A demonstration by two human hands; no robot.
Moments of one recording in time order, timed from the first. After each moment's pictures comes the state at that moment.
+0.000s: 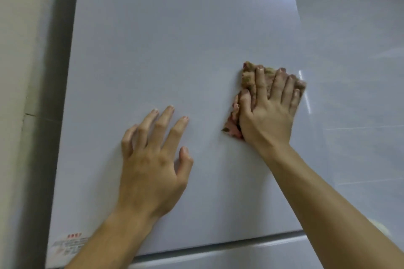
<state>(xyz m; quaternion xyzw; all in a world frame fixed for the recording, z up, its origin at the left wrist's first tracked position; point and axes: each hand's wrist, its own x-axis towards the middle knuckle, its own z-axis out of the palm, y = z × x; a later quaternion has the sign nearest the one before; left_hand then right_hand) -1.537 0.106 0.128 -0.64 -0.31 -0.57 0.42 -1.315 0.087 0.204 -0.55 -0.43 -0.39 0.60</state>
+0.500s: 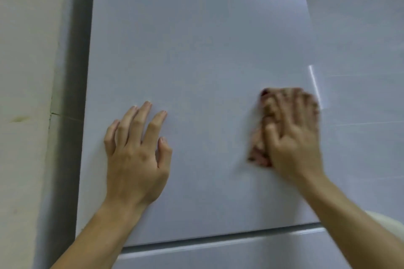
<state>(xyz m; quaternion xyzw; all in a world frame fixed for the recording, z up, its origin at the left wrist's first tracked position) -1.578 0.112 0.128 -0.60 -0.32 -0.61 0.41 -1.276 0.081 0.142 -0.50 -0.50 -0.46 0.54</state>
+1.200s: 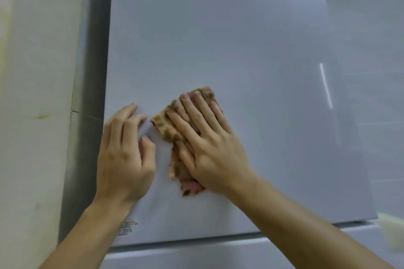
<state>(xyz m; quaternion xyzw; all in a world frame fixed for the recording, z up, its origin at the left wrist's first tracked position) -1.628 0.128 0.129 -0.62 -0.27 -0.67 0.32 -1.437 0.110 0.146 -0.31 -0.64 -0.56 0.43</state>
